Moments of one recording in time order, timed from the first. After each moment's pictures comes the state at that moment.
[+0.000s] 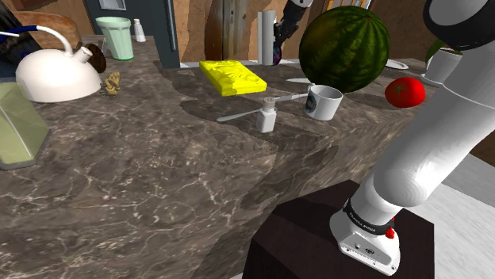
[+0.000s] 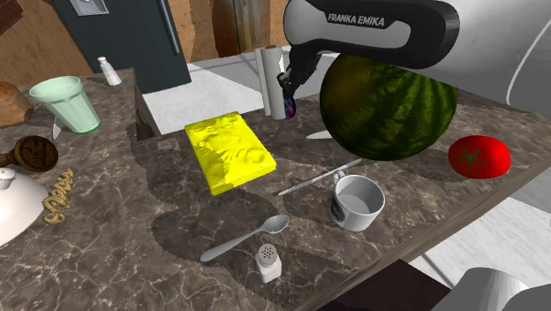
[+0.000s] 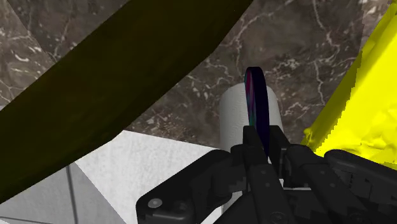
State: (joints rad) arm -0.10 -0.05 -0.38 -1.77 0.10 2.07 -0.31
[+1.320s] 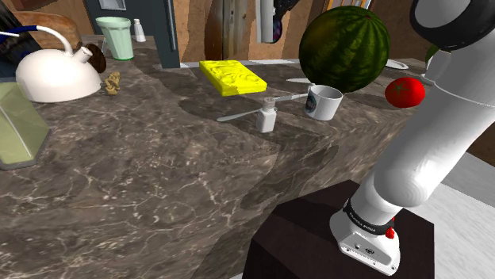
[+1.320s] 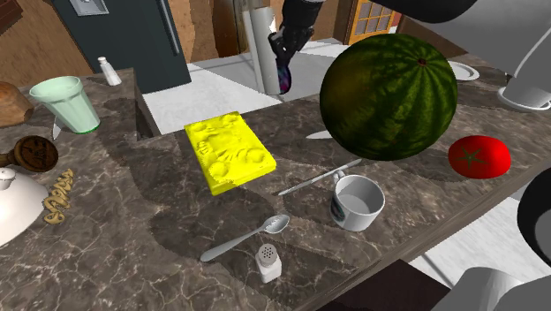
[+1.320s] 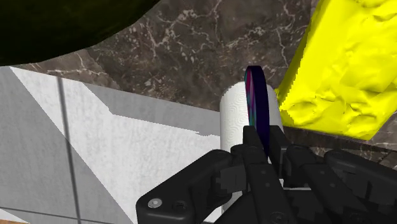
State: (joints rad) arm -0.08 0.00 -0.37 -1.46 0.10 1.81 -0.26
